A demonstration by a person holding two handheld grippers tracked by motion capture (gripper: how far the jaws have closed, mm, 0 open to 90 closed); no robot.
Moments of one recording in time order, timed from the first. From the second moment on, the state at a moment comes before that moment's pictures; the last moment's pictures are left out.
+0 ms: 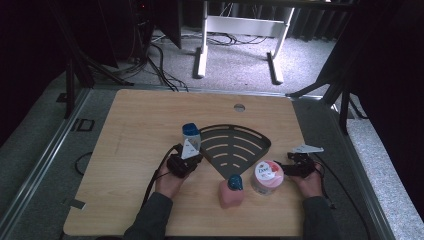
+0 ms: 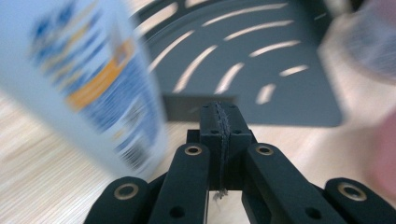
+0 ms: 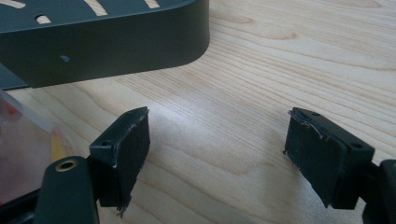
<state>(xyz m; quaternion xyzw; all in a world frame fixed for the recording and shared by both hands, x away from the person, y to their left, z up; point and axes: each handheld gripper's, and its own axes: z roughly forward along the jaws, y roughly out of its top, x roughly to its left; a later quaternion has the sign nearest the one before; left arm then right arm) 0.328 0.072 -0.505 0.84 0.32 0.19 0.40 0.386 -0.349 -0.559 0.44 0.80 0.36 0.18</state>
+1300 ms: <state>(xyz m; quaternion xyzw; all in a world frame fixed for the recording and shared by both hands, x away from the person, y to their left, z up) 0.274 0.028 -0.470 0.87 0.17 0.06 0.47 0.385 -0.349 -0.559 0.44 0.80 0.36 0.18</state>
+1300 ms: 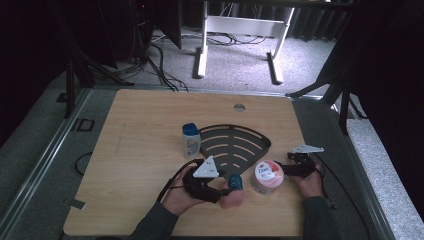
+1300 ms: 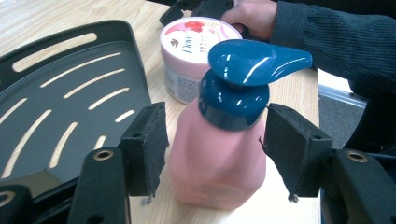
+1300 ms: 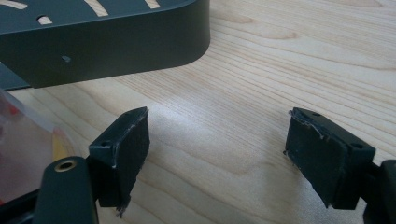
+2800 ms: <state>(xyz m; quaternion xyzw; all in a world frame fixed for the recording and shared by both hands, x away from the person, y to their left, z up) 0.271 0.023 -0.469 0.86 0.18 0.09 0.48 0.386 -0.350 -0.558 0.44 0.80 0.36 0.17</state>
